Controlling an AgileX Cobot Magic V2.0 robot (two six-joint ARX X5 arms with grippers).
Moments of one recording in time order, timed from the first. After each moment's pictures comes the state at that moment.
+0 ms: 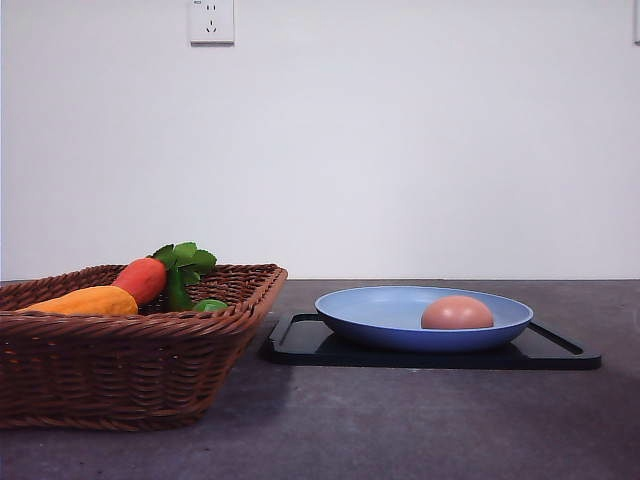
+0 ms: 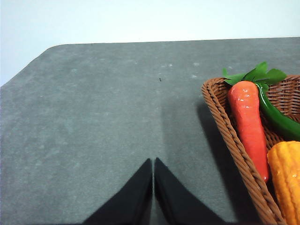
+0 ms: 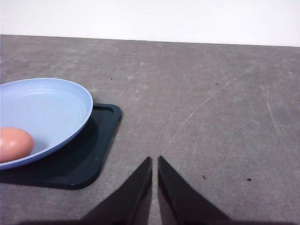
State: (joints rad) left_arx 0.00 0.01 0.05 -0.22 -0.01 0.04; right_arx -0.03 0.02 0.02 -0.16 -0.10 0.00
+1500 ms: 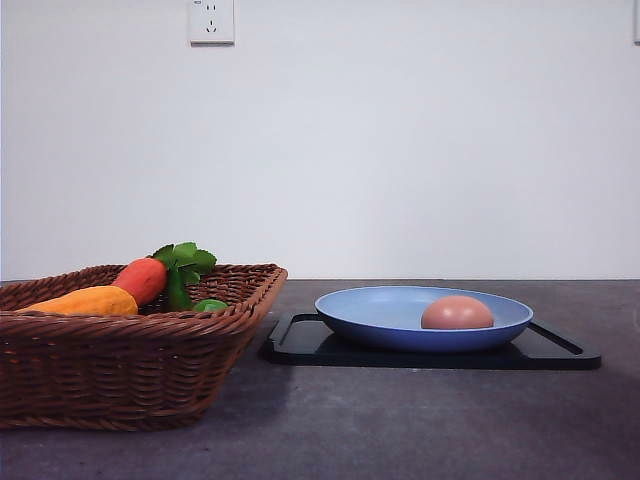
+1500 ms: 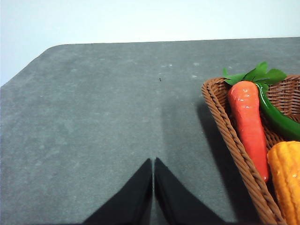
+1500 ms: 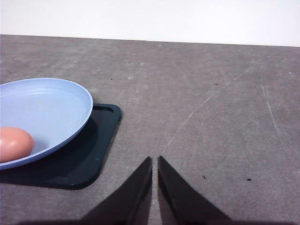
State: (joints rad) left_arx 0.00 0.01 0.05 -0.22 -0.01 0.04; right_arx -0.03 0.02 0.02 -0.16 -0.10 0.00
